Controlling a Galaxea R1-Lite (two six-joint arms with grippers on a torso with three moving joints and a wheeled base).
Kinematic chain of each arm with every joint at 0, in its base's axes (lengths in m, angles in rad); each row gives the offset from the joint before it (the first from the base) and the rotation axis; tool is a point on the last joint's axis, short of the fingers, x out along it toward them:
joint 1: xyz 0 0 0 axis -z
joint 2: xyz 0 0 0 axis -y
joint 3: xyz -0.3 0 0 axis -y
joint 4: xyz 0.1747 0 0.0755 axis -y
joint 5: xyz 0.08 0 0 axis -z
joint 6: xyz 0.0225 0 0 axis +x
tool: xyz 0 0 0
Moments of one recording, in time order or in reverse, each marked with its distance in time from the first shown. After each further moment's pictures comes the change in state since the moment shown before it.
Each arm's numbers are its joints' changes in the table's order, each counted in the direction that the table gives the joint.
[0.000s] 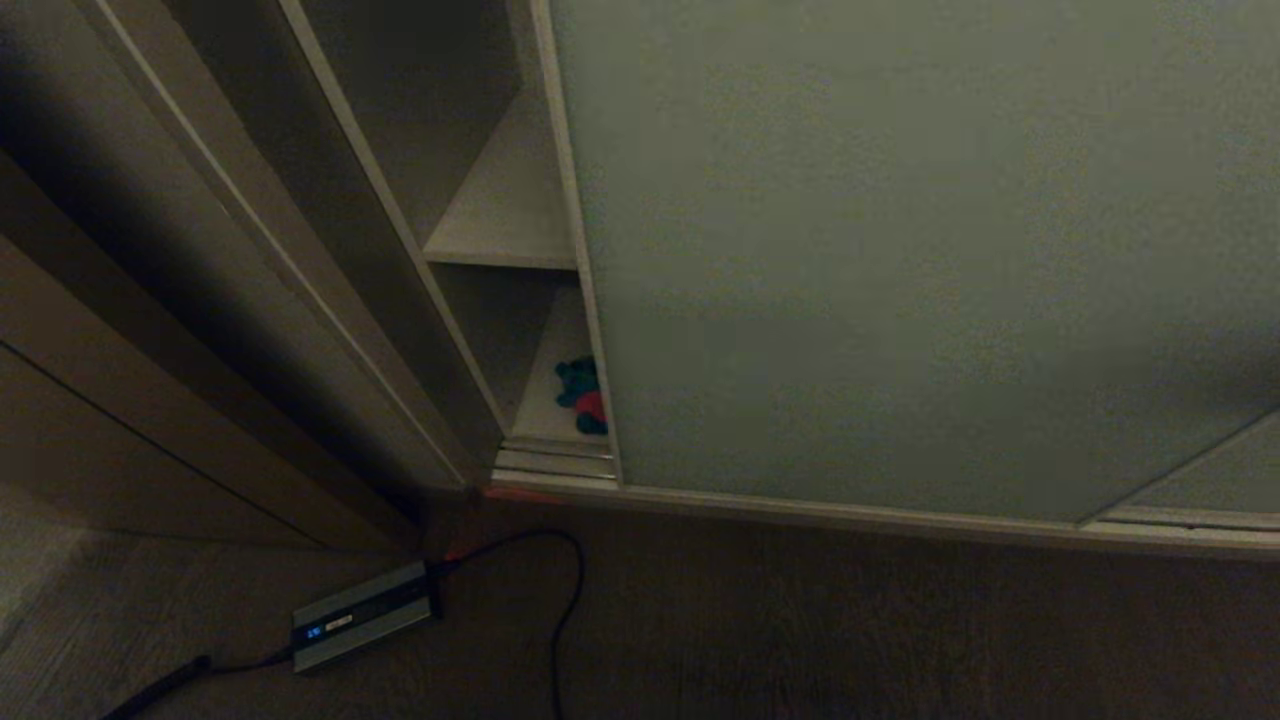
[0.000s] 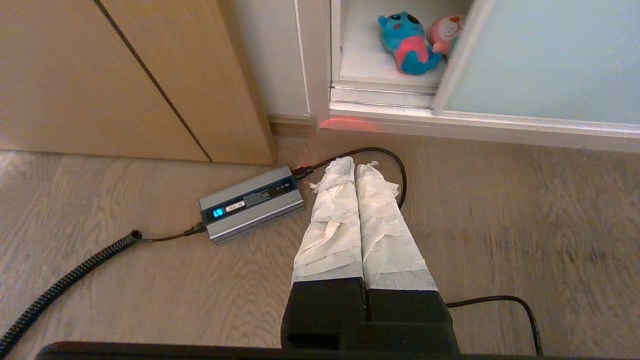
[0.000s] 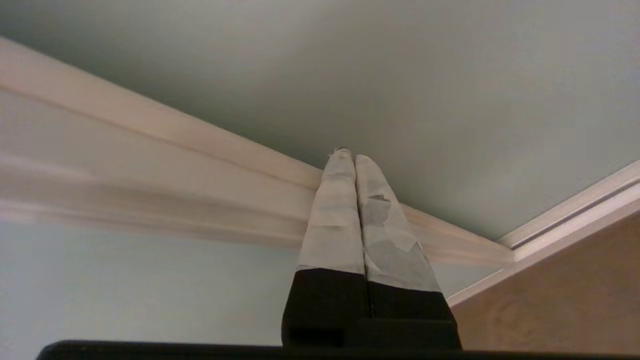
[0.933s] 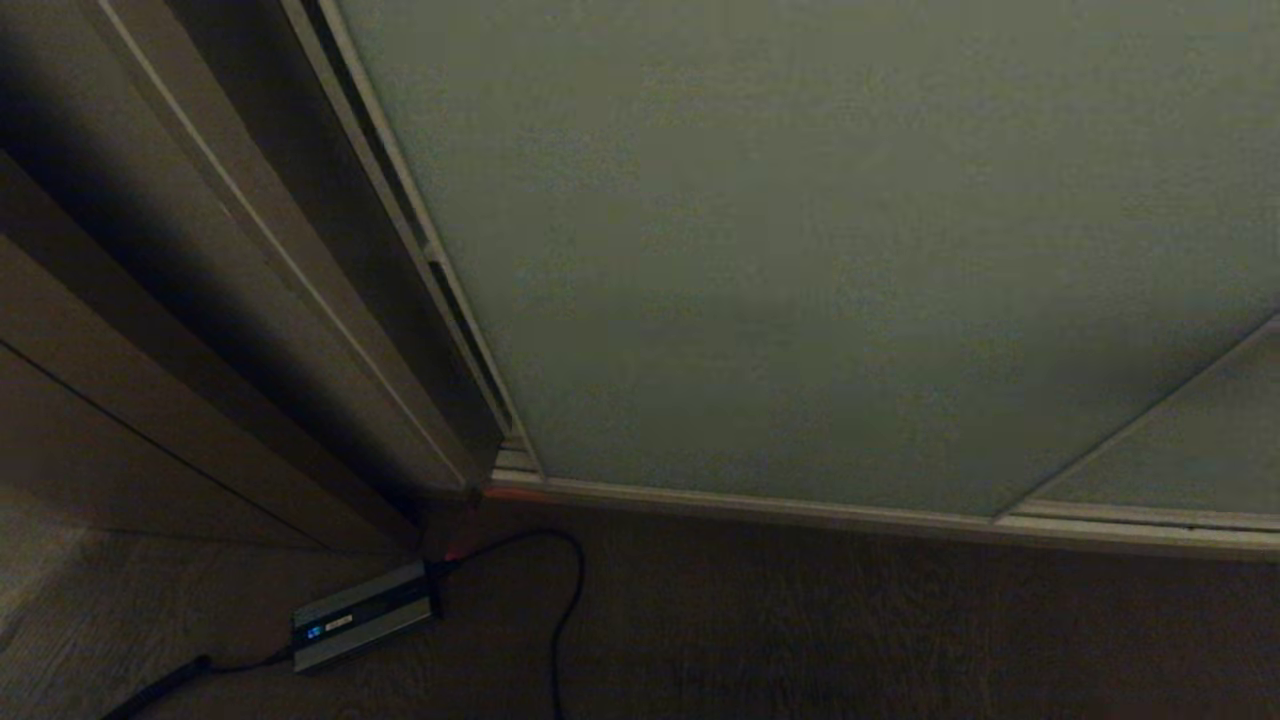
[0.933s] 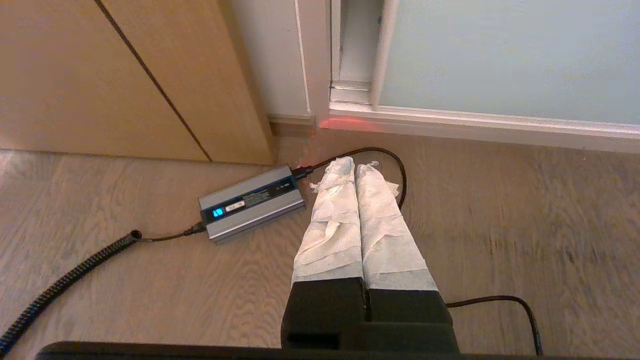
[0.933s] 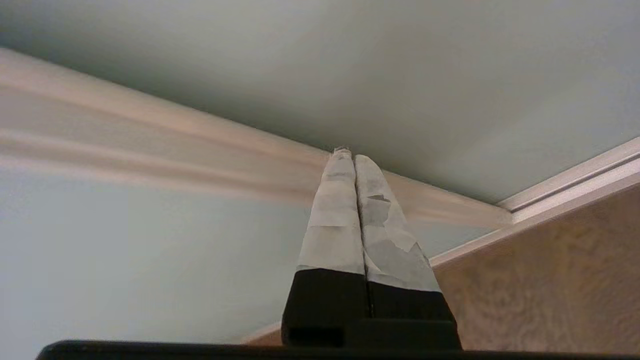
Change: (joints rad) left arm 0.000 0.000 0.000 0.000 -0.001 0.000; right arm -0.077 0.297 -0.365 0.015 -0.091 -0.005
